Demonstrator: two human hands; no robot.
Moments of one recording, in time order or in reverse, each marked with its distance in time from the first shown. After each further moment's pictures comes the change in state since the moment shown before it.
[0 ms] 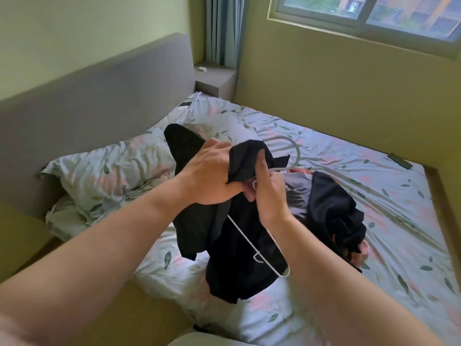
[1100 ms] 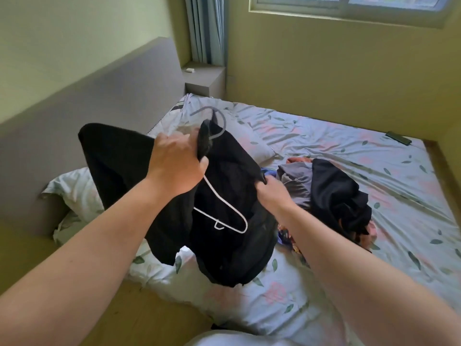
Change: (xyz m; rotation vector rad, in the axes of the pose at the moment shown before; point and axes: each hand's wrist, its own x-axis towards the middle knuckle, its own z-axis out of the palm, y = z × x) left_hand -0.014 -0.032 -0.020 0.350 0.116 -0.279; right_hand 0.028 0.053 -0.035 -0.719 0.043 0.355
